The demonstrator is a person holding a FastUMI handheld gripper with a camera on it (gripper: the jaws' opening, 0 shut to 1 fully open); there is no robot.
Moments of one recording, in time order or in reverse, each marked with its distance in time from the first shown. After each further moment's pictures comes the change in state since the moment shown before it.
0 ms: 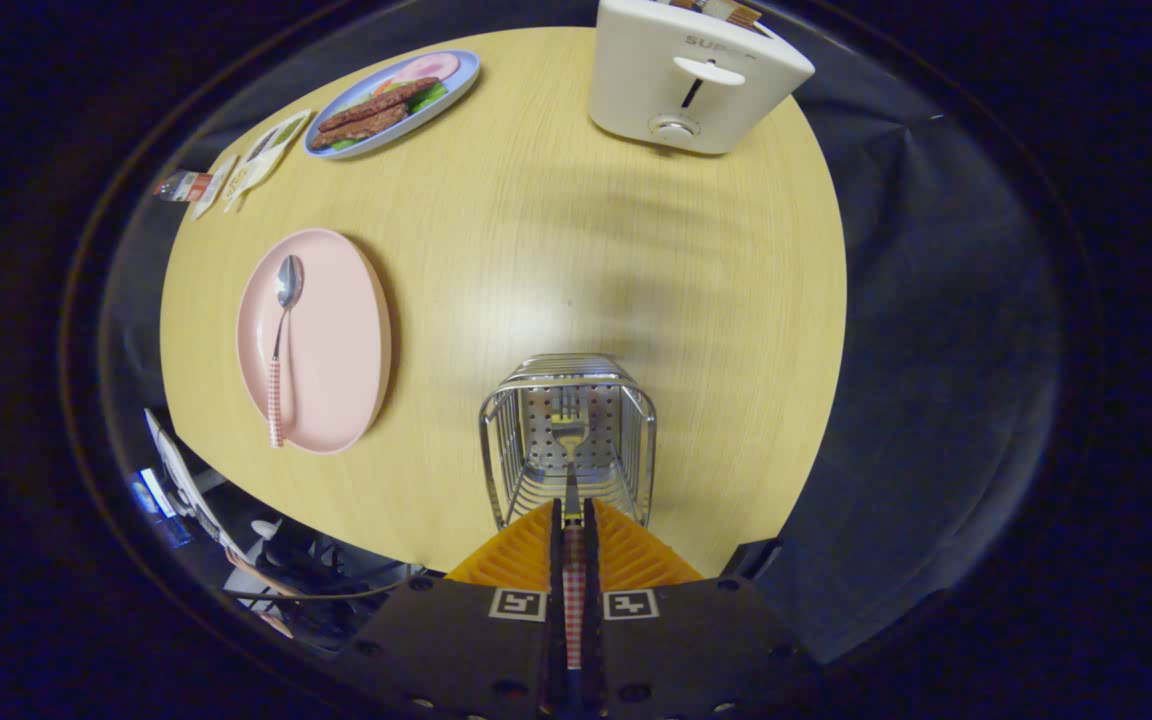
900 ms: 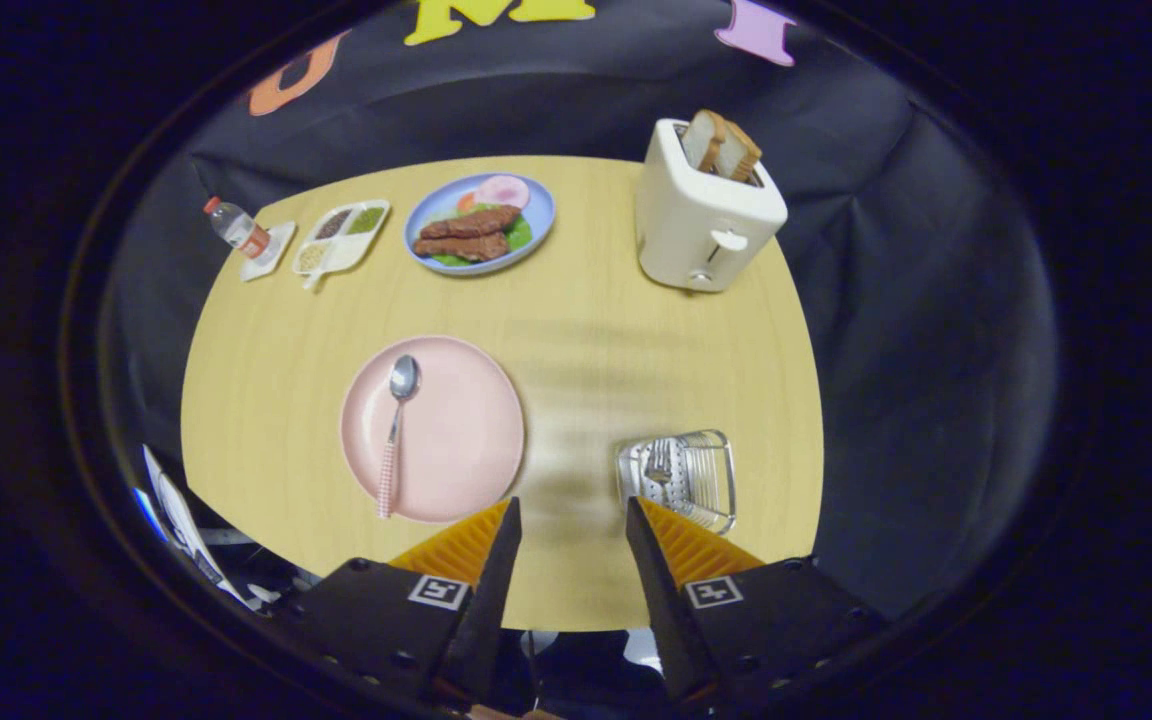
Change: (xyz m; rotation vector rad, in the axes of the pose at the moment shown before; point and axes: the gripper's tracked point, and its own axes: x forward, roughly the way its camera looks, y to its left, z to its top) arm -0.084 0.108 0.011 0.040 -0.512 -0.024
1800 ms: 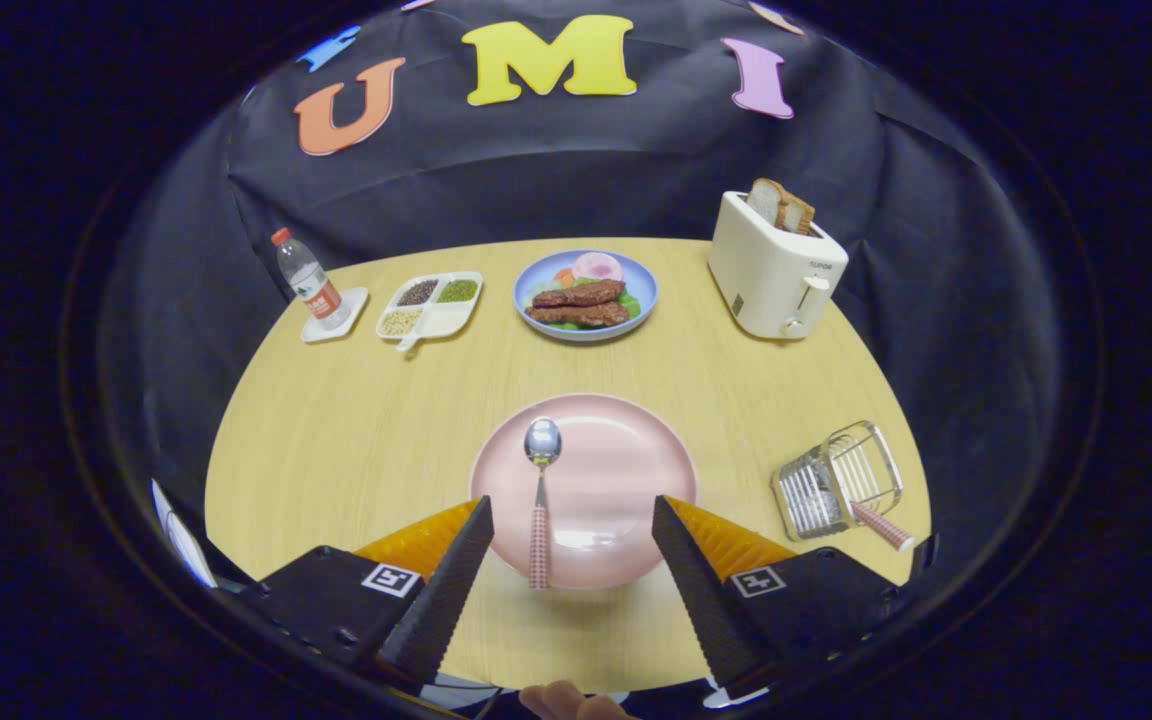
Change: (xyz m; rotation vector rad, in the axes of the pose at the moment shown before) arm 0.042 0.134 -0.012 0.108 -0.340 0.071
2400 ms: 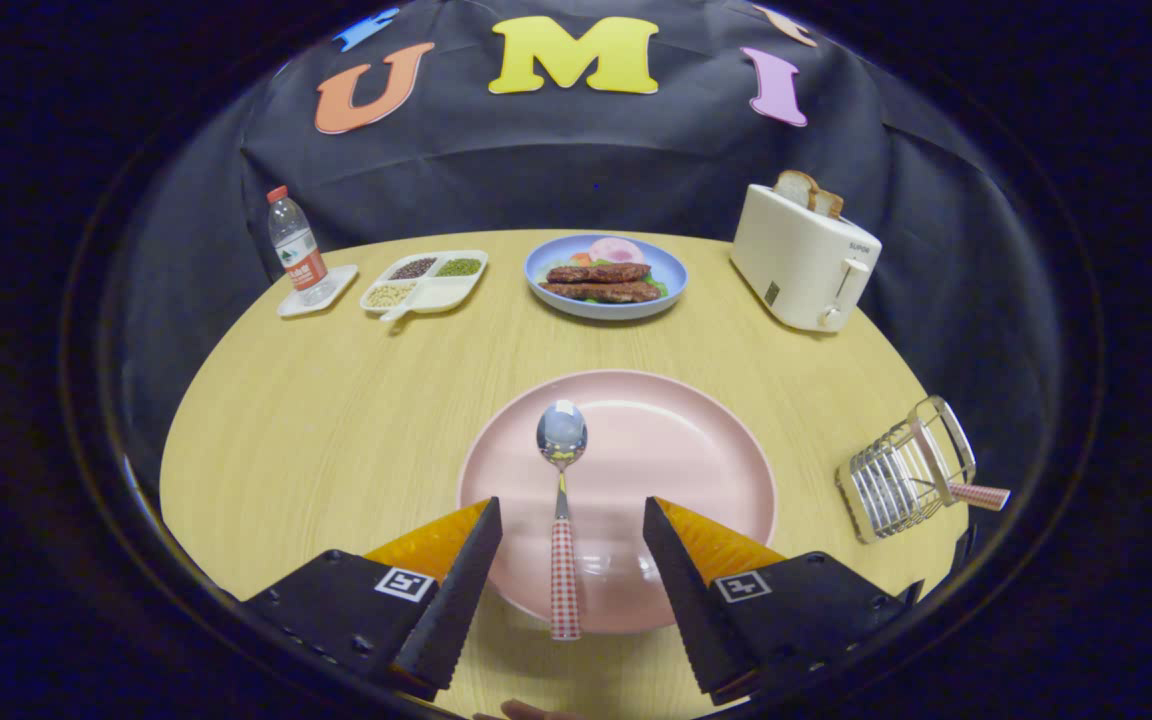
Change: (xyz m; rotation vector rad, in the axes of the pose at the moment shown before) arm 0.079 0.025 -0.037 -0.033 -0.046 -0.041
